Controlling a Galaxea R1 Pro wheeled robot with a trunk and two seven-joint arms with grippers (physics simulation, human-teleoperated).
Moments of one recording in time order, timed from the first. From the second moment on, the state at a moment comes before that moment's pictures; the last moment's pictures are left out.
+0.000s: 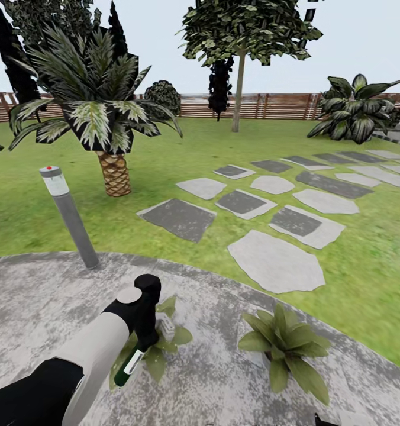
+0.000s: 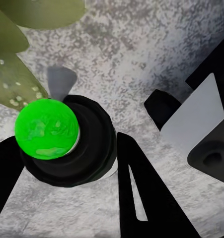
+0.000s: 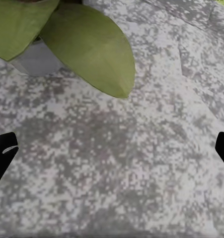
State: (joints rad) left arm -0.93 -0.12 -0.23 -0.52 -1.52 0.83 -1.56; right arm -0.35 -0.14 -0.68 -0.19 0.46 -0.35 0.01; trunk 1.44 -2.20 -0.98
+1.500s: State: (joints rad) left arm -0.87 -0.11 -0.23 -0.53 -1.52 0.90 -1.56; right arm -0.35 -0.15 -0.68 -0.19 0.46 -0.35 0.01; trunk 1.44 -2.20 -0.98
